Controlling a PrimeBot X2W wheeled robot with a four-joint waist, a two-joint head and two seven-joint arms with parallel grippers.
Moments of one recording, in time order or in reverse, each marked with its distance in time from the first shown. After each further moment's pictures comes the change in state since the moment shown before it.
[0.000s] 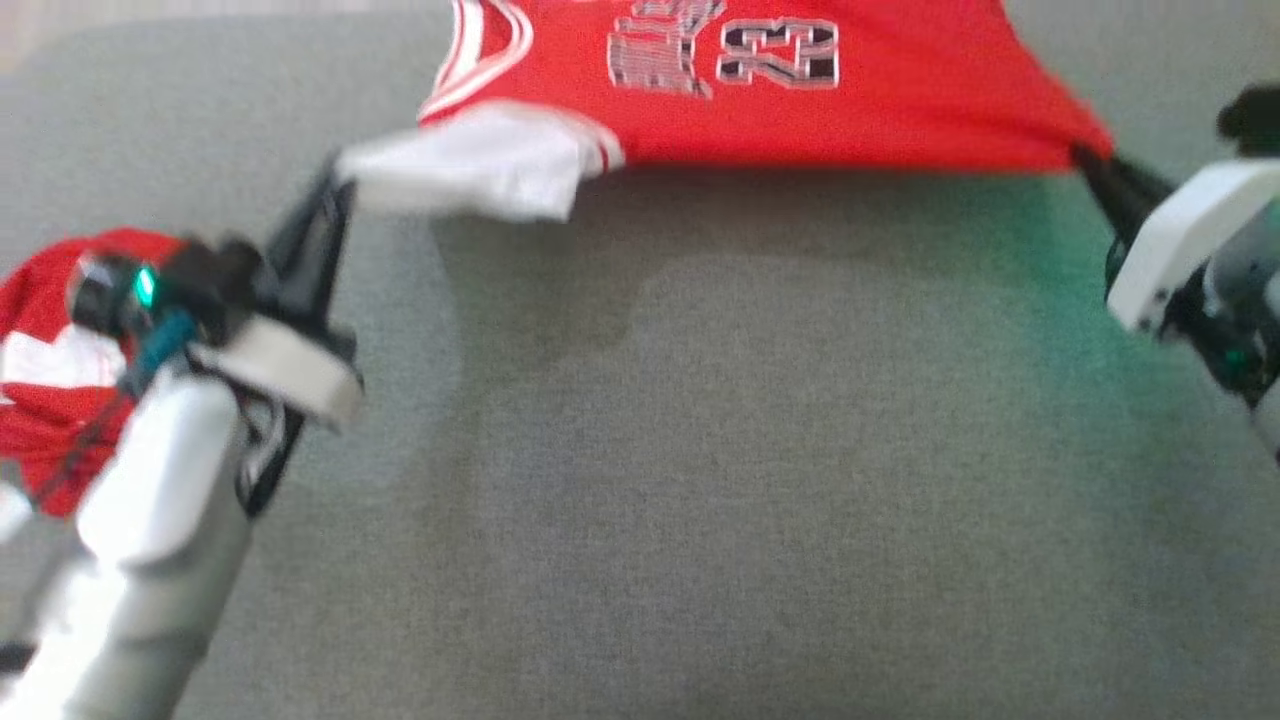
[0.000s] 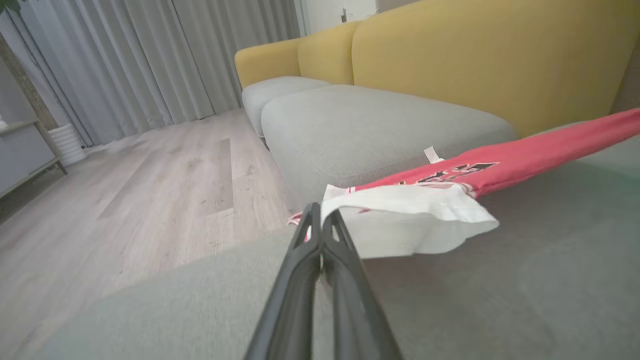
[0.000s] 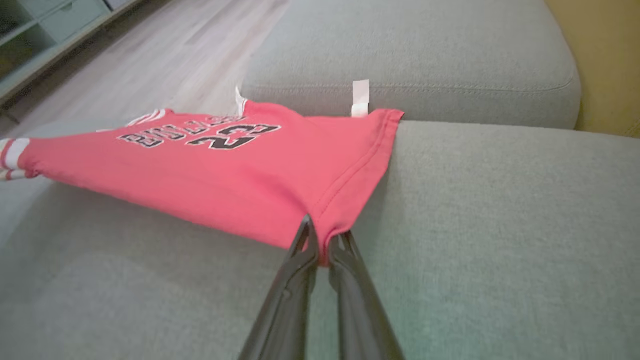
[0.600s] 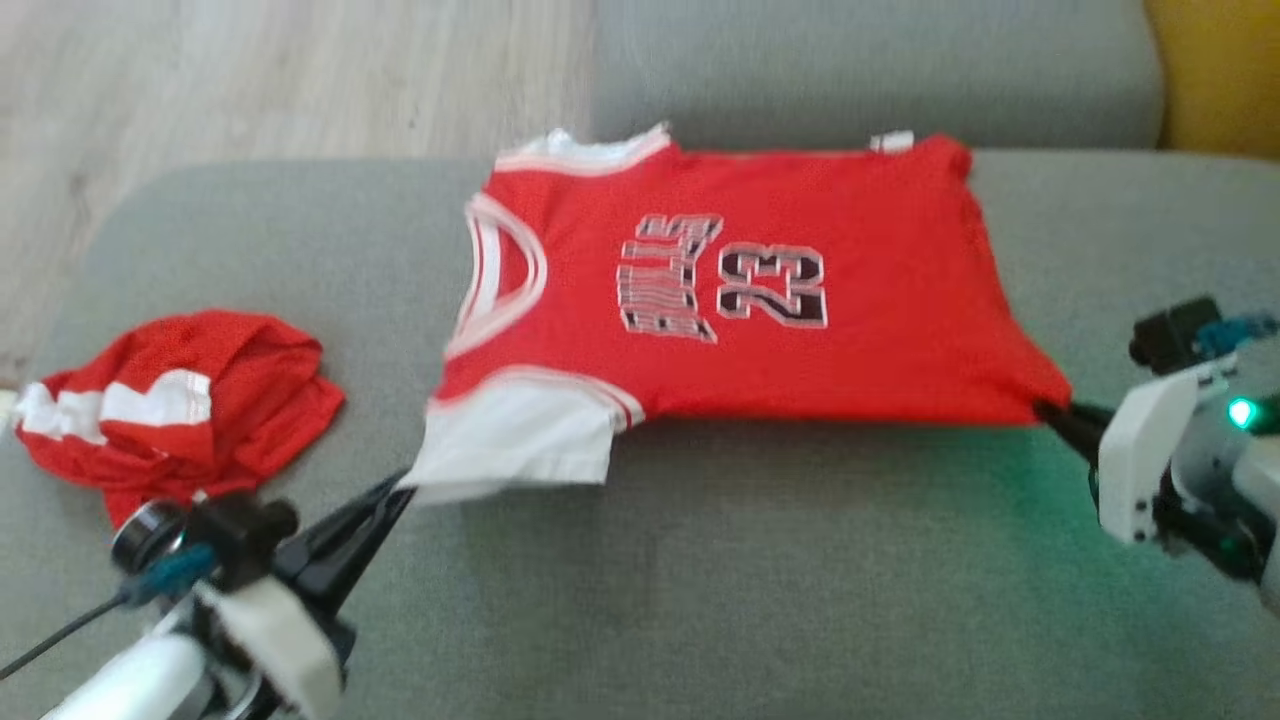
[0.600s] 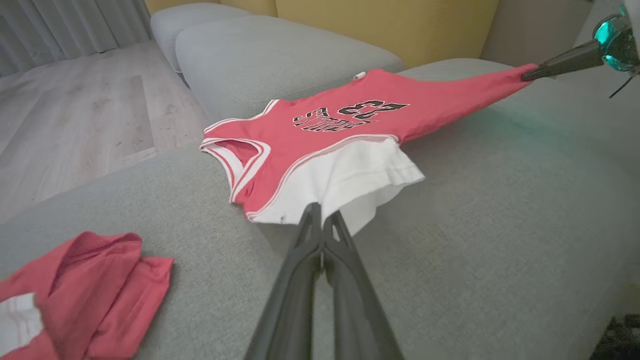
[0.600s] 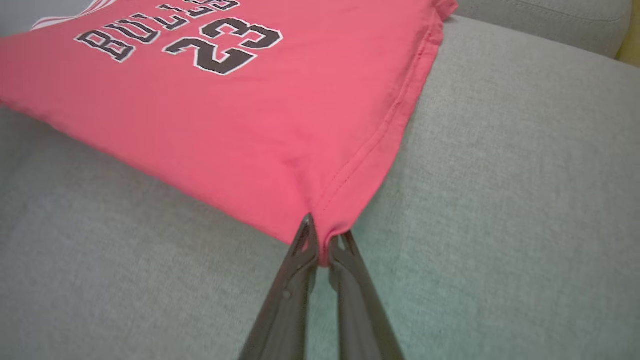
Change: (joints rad) left arm 0.371 0.323 -0.272 -0.464 -0.262 0.000 0.207; right arm 0.176 -0.118 0.262 -0.121 0.063 0.000 0.107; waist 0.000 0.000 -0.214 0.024
